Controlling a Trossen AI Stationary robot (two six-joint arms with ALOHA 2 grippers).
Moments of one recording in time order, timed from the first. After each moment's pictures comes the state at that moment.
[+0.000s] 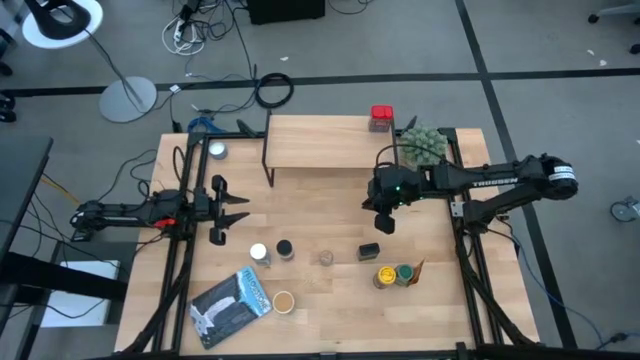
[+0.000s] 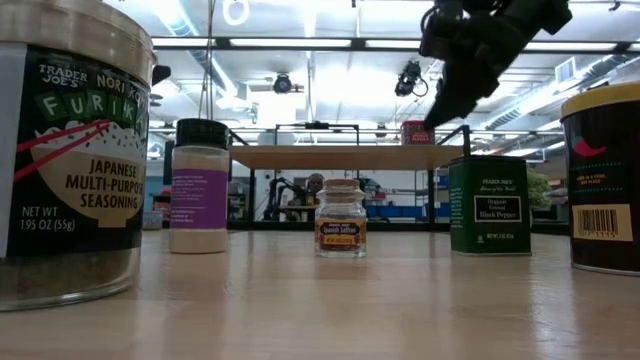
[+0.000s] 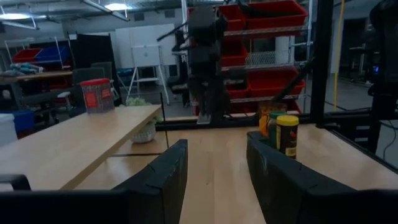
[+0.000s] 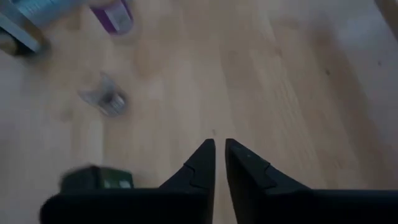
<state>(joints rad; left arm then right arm) -0.04 0.02 0.02 0.13 -0.09 0.07 -0.07 1.21 0.84 -0.41 0.00 0.10</state>
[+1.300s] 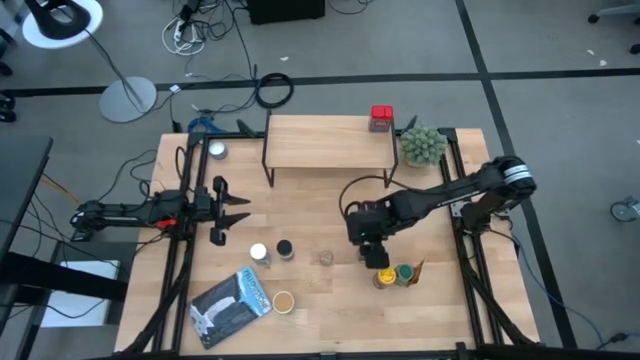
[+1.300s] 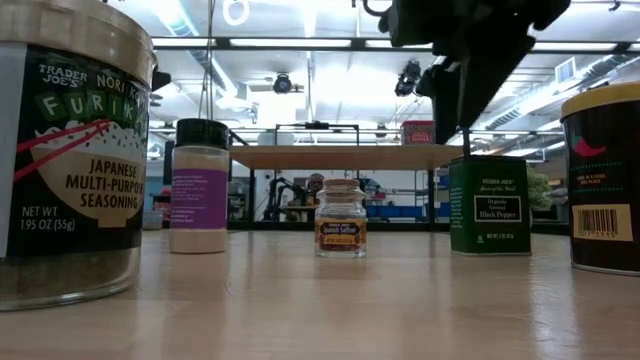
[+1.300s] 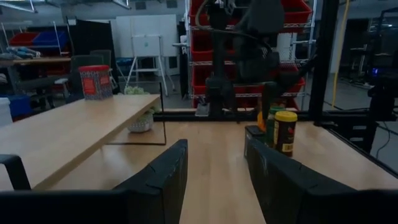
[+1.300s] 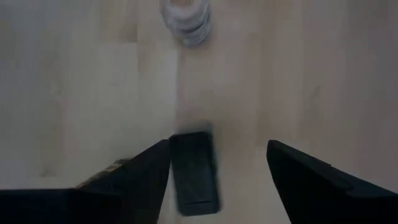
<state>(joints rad) -0.04 0.02 0.02 0.10 -0.10 0.02 0.21 1.62 1.26 -0.88 0.00 0.20</state>
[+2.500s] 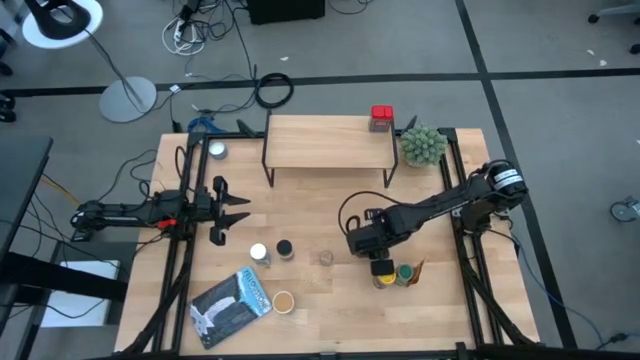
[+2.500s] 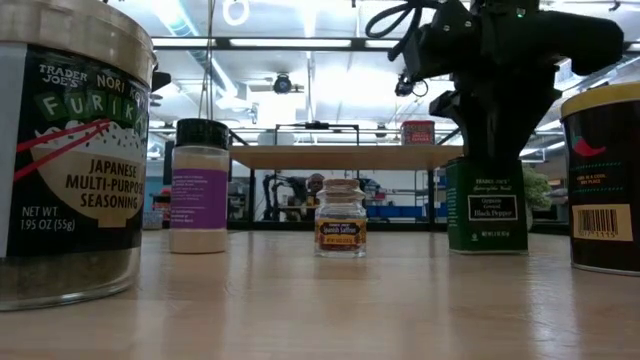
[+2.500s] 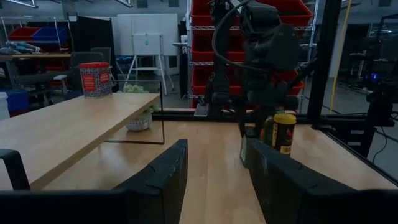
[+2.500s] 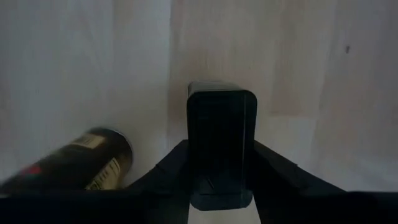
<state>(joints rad) -0.04 0.02 0.02 0.11 -0.10 -0.01 0.27 1.70 1.23 -0.94 0.08 0.19</state>
